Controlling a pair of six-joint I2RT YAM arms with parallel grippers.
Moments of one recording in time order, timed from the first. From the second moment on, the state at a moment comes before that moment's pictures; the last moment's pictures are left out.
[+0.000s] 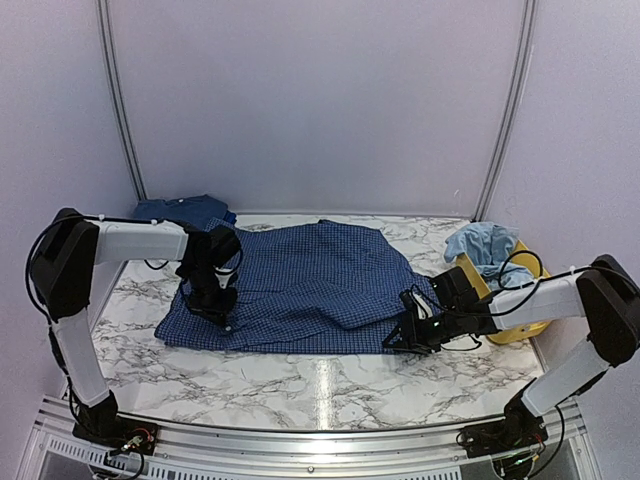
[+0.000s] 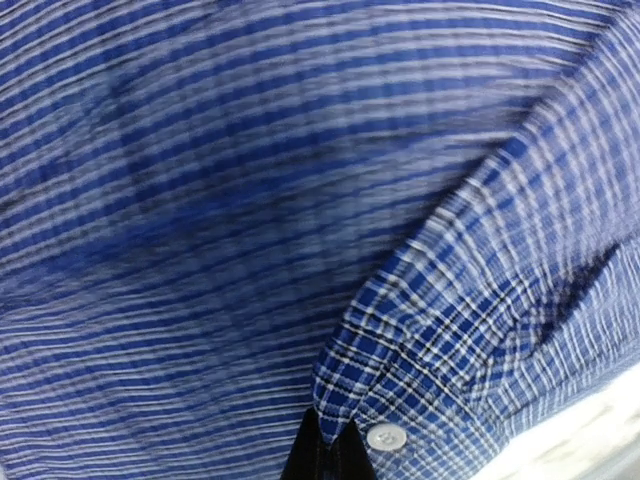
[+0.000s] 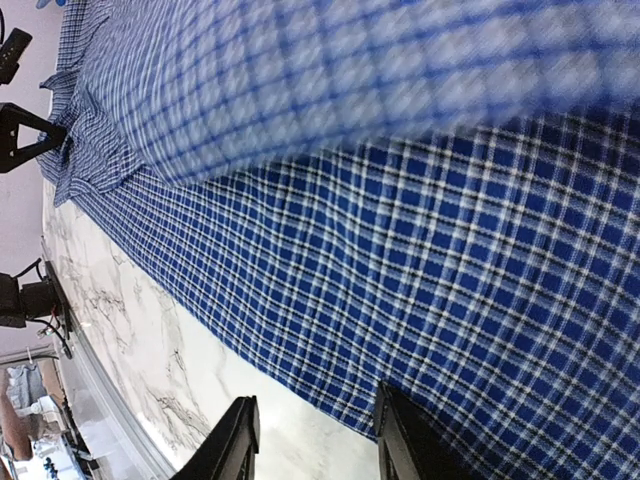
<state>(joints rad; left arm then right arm) -0.58 1.86 1.25 -0.87 0.10 -0.37 0.51 1.47 0.55 -0.06 -0.51 0.55</state>
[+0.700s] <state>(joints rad) -0.45 2.03 1.55 -1.07 -0.26 -0.15 0.50 1.32 0.52 -0.23 -0.50 0.50</state>
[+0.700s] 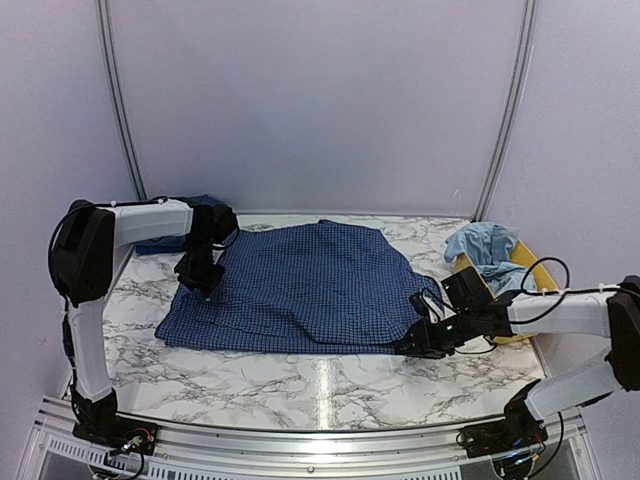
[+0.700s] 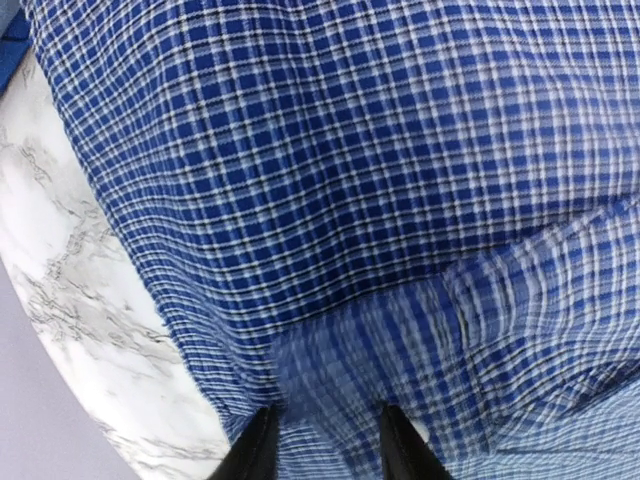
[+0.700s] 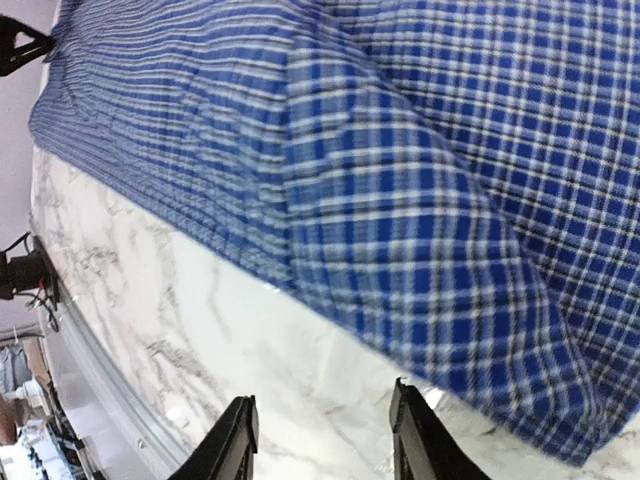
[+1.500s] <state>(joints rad) -0.47 1.82 1.12 -0.59 -0.05 -0.46 0.49 1.85 1.01 -0.21 -0.50 0.25</state>
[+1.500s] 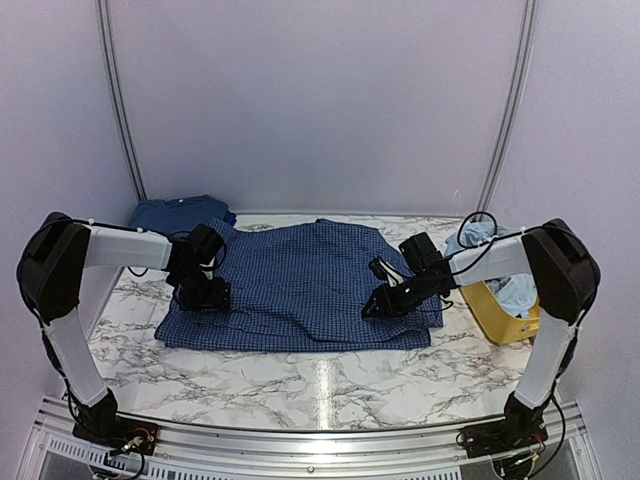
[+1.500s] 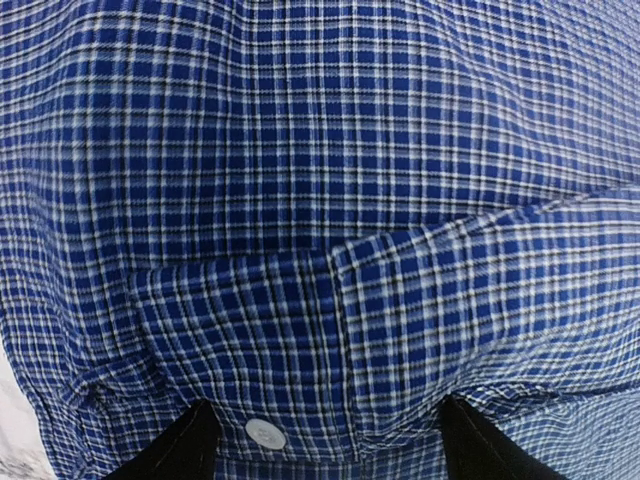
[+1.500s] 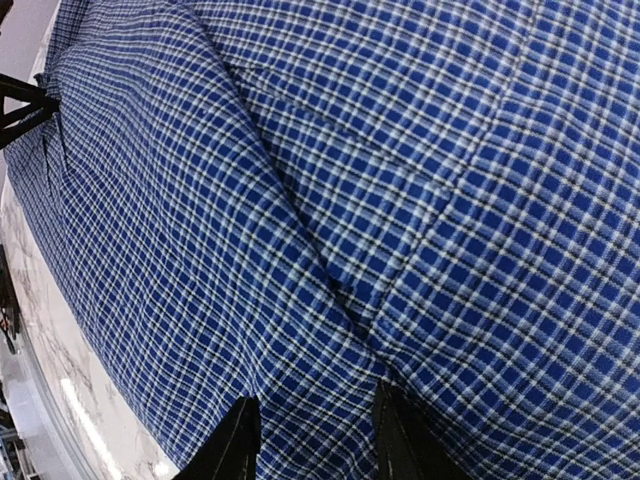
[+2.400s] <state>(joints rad) -0.75 1.35 0.77 -0.65 0.00 -0.86 0.34 1.39 0.82 -0.48 -0.66 0.30</state>
